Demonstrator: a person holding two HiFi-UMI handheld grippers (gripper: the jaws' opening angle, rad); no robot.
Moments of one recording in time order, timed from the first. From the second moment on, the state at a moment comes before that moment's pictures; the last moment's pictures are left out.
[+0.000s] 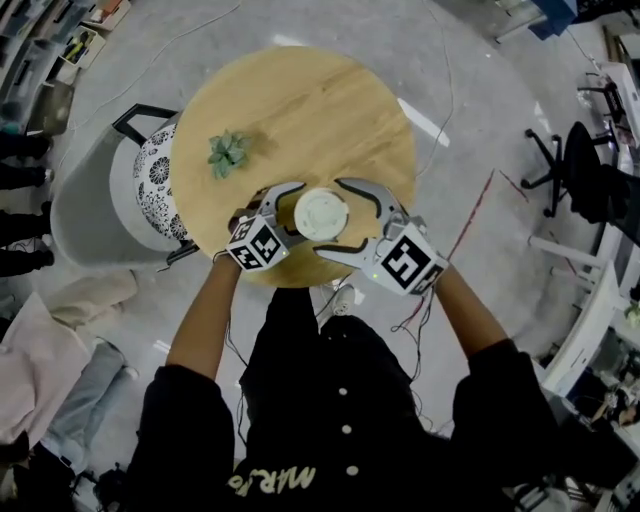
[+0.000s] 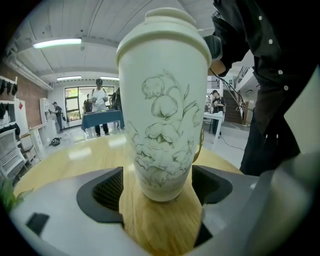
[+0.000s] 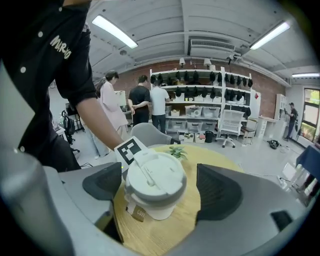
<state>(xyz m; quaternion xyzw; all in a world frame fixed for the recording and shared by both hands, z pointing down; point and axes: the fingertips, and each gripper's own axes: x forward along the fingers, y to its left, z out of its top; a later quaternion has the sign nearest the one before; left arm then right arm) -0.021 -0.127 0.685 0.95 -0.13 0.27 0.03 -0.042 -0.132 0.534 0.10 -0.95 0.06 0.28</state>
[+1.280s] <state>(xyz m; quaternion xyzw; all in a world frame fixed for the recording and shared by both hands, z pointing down) 0.004 -0.121 0.691 0.96 -0.07 0.29 0.01 -0.046 -0.126 0.555 0.18 -0.96 0.04 0.23</state>
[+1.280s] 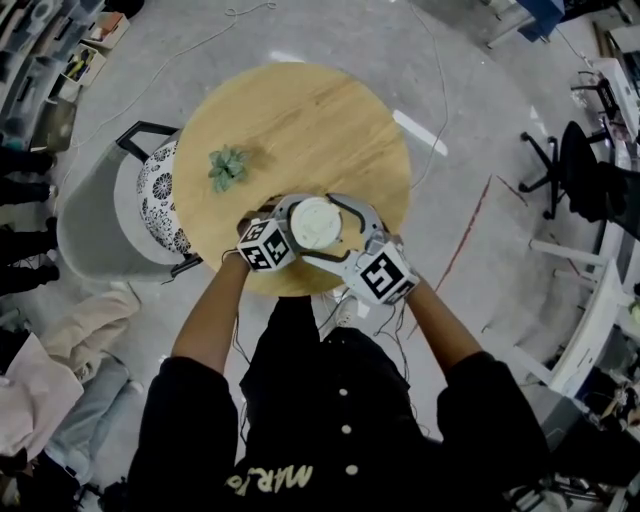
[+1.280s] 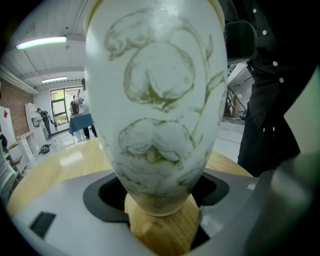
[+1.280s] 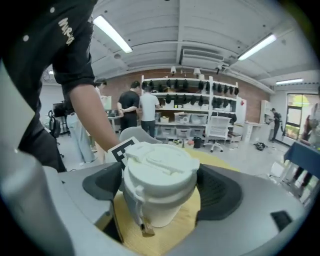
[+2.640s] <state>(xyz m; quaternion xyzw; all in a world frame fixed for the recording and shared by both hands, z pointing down) 0.006 -0.120 0.690 0.95 -0.13 0.27 0.05 -0.053 -0.128 0.544 0.21 -0.96 0.03 0.17</state>
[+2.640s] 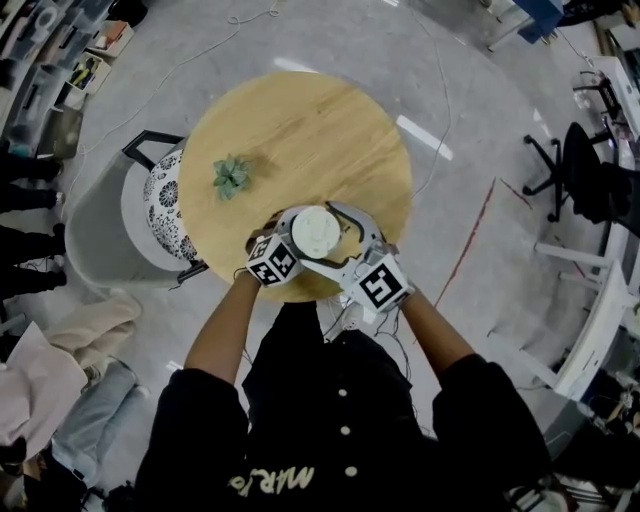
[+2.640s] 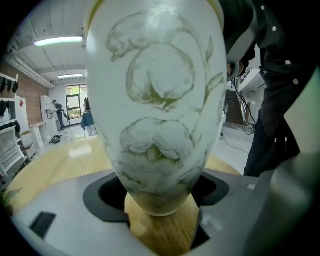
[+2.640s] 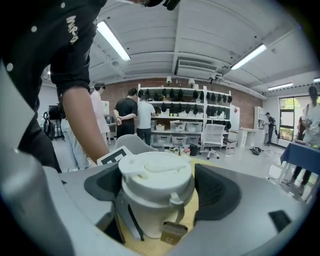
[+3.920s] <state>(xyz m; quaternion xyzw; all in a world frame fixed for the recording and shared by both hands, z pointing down) 0.009 -0.119 0.688 0.96 -0.12 0.26 0.03 -0.058 -0.127 0.546 0.17 -0.97 0.02 0.16</state>
